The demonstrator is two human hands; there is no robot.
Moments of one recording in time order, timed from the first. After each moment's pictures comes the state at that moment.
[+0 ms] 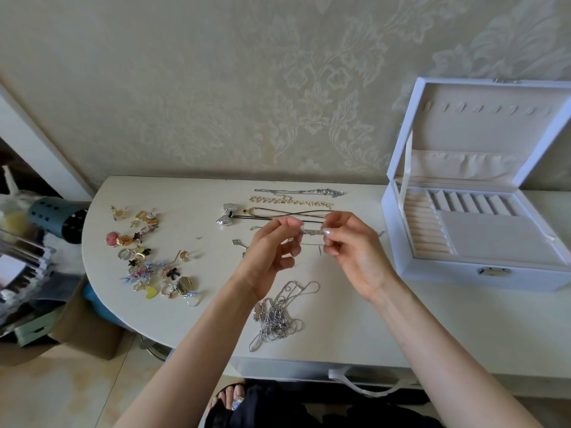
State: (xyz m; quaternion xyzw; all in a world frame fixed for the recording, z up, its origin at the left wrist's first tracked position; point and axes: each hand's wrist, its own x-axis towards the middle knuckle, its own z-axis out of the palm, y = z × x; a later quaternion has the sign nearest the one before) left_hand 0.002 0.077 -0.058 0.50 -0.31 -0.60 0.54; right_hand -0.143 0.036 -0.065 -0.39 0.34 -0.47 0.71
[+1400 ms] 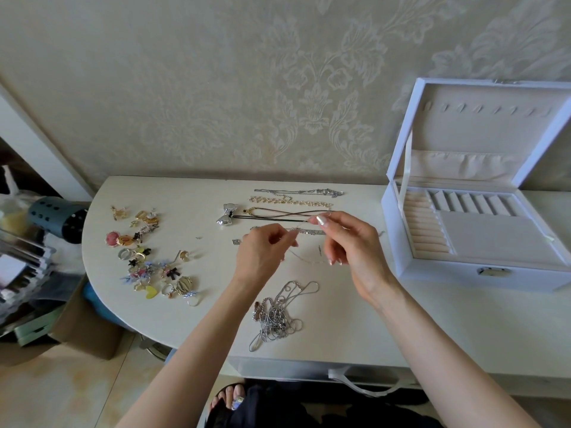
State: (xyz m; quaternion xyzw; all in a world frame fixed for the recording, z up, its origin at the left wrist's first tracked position) left_hand 0.011 0.070 -0.077 0.72 -0.51 -0.28 0.39; right_hand -0.142 0.049 -0.050 -0.55 0.41 -0.44 0.58
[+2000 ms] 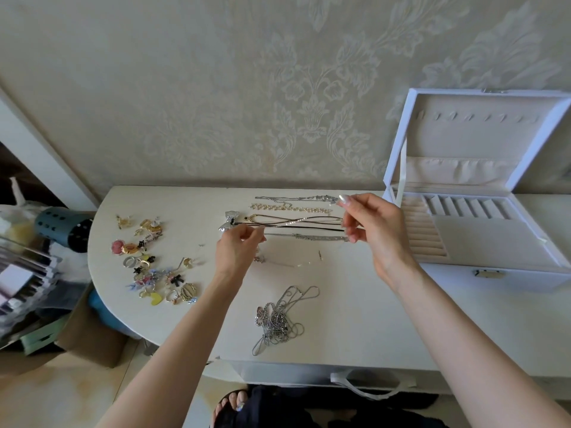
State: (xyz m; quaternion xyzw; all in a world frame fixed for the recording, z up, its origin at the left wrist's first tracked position) left_hand 0.048 0.059 -0.087 0.75 -0.38 -0.29 0.46; right_hand -0.158 0.025 -0.028 -0.51 0.44 -0.50 0.54
